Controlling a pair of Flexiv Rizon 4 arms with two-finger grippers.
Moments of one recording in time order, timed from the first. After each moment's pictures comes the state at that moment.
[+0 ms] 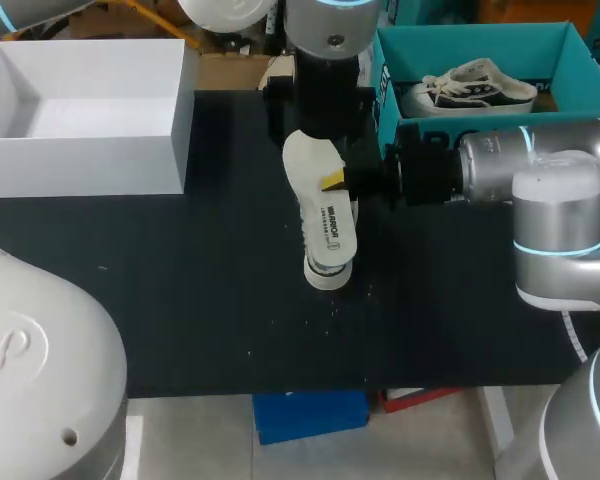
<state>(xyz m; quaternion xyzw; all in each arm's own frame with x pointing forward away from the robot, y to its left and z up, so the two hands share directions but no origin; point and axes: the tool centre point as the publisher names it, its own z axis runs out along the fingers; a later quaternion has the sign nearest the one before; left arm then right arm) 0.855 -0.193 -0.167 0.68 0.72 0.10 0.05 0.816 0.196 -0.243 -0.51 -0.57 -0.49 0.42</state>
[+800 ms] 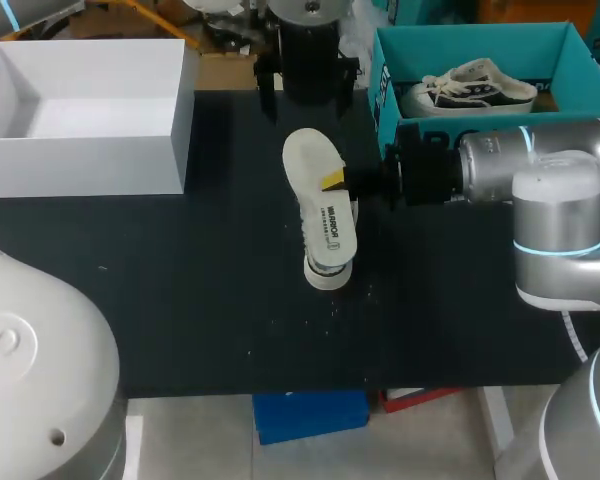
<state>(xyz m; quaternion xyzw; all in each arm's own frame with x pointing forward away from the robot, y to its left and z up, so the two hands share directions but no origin) 0.913 -0.185 -0.178 0.68 0.73 0.07 0.05 0.816 0.196 -0.243 -0.51 -0.57 -0.49 0.42</state>
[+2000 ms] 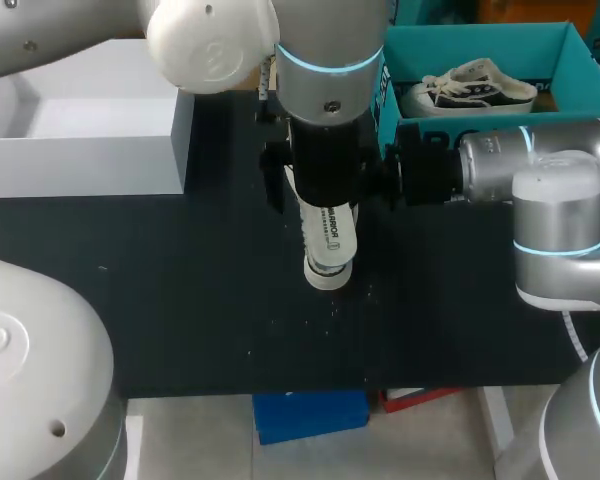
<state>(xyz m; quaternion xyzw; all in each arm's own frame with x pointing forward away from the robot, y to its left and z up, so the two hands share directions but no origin) 0.752 -0.195 -0.192 0.67 0.74 0.06 0.04 0.815 0.196 -0.243 -0.51 -0.57 -0.49 0.42</state>
